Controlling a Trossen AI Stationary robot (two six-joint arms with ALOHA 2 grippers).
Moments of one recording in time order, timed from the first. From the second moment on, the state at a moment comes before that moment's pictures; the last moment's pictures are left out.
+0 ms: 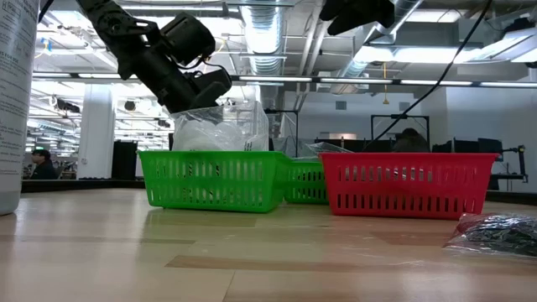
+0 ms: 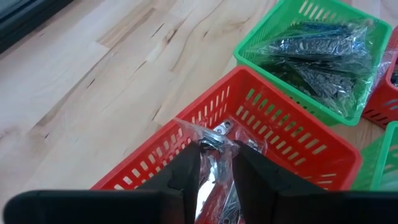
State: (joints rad) left arm 0.22 1.49 0.68 0.11 -0.14 -0.21; right arm 0.27 1.41 1.27 -0.65 0.52 0.50
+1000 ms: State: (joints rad) left arm 0.15 1.45 0.68 0.18 -0.14 -0.20; right arm 0.27 1.41 1.27 -0.65 0.52 0.50
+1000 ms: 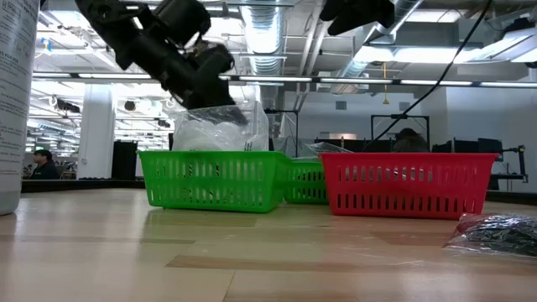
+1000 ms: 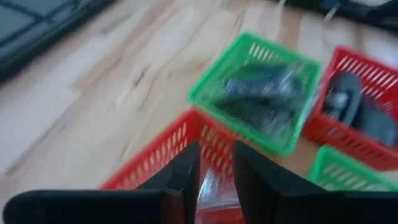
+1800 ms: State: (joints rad) left arm 0.06 1.33 0.68 0.19 -0.14 -0.18; right arm 0.54 1.41 1.27 -0.76 0.36 0.70
